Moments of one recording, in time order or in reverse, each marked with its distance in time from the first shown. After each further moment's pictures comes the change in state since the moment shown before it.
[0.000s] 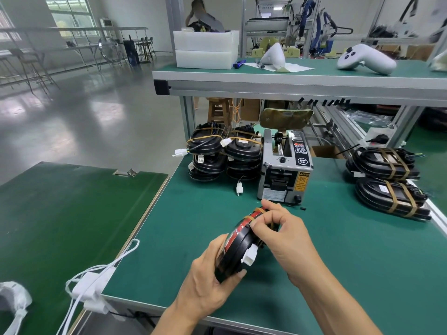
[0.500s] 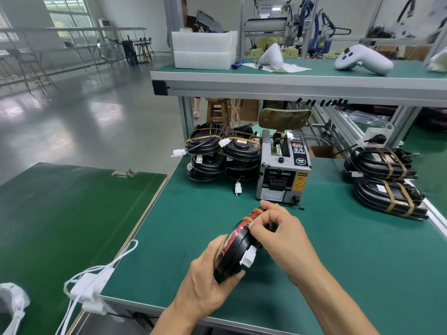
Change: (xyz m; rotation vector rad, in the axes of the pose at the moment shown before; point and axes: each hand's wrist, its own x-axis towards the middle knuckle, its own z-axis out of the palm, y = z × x) left_hand -0.002 -0.005 0.000 -0.003 -0.017 0.001; right_hand 0.000 -0.005 -0.002 -0.114 -0.005 -0.011
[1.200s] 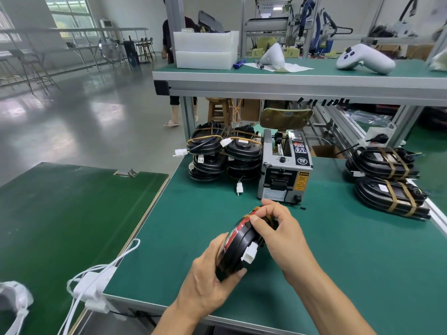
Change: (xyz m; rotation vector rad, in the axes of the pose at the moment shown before) left_hand 0.003 0.007 0.000 0.010 0.019 0.020; right_hand 0.004 0.009 0.012 0.125 0.069 0.009
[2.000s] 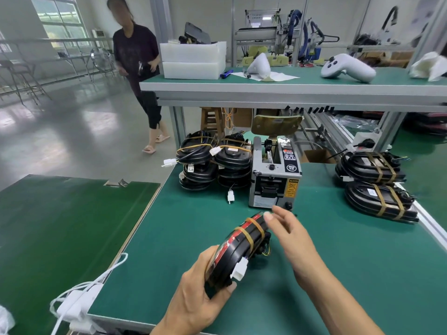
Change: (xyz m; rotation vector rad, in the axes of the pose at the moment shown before) left_hand 0.001 0.001 -0.004 0.035 -0.017 -0.014; right_hand 0.022 0.021 -0.040 0.082 -0.024 0.141
